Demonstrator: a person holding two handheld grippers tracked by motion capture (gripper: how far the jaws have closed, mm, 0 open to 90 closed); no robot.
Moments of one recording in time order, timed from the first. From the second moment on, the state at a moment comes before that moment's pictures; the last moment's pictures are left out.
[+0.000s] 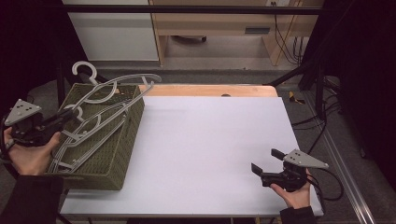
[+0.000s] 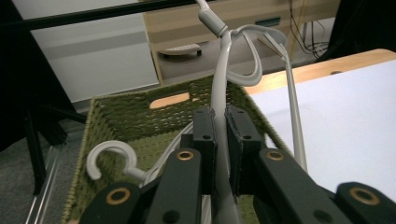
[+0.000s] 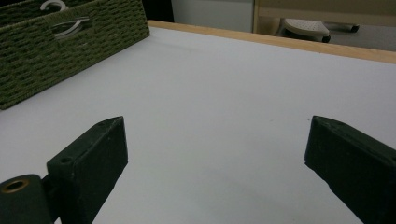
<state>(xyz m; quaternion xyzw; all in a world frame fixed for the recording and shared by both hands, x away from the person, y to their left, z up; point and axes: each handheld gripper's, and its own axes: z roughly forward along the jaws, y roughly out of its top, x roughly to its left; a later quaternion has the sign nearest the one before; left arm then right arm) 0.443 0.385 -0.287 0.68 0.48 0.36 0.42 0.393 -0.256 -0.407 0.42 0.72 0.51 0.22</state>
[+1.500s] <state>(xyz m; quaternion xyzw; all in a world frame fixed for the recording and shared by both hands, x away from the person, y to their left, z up) 0.445 0.445 -0.349 0.68 0.51 0.36 0.37 0.395 -0.256 -0.410 0.42 0.72 0.50 0.21</state>
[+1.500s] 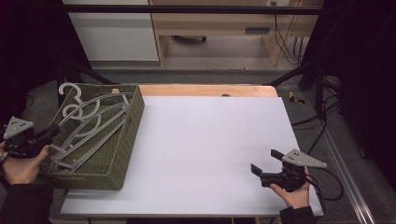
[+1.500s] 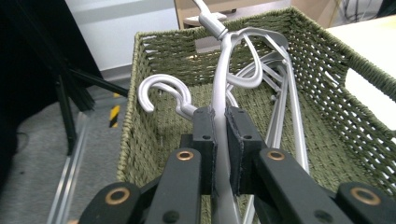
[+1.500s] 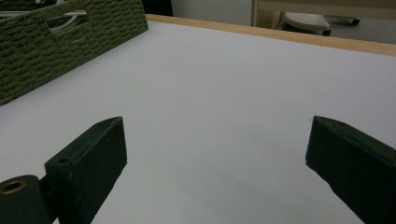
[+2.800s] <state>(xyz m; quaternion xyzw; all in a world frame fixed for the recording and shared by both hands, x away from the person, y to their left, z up) 0.454 0.443 -0.356 0.72 0.53 0.31 0.33 0.394 -0.257 -0.409 0.42 0.72 0.51 0.21</state>
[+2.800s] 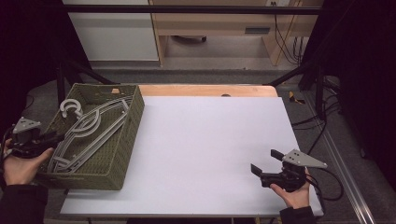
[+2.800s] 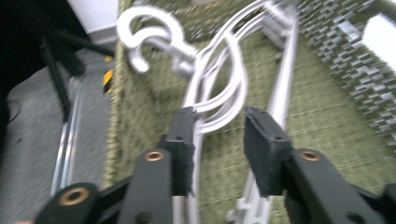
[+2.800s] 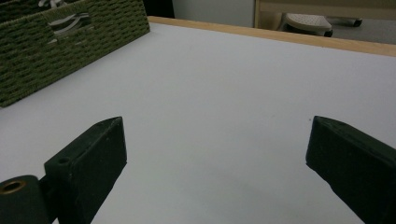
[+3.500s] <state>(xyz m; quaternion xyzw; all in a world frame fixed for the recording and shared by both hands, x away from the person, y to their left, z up) 0.397 0.341 -0.366 0.72 0.39 0.25 0.52 0.390 -0.263 -0.403 0.41 0.70 0.54 0.21</state>
